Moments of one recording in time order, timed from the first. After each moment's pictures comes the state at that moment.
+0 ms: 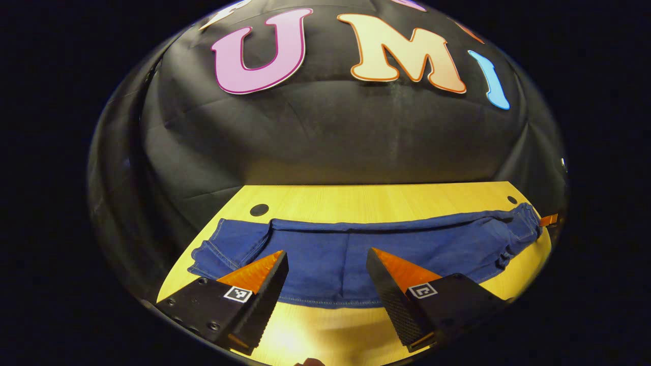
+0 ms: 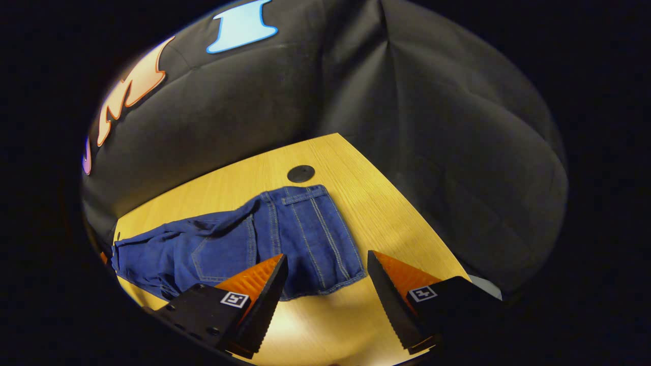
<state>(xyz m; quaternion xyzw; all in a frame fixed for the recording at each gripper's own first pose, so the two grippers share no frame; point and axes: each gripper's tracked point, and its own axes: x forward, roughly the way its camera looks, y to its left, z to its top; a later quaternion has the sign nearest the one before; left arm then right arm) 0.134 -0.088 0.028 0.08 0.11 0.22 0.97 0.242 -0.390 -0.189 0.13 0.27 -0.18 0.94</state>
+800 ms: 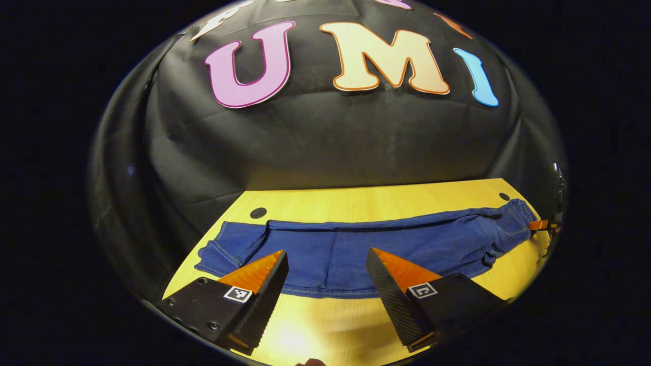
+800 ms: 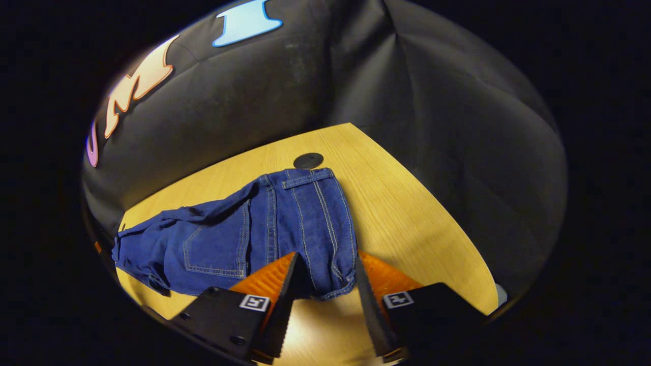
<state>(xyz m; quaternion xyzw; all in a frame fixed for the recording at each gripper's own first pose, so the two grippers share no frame) 0.123 -0.128 0.039 0.10 0.11 0.22 0.97 0.255 -0.373 -0.217 0.13 0.27 -0.12 0.95</state>
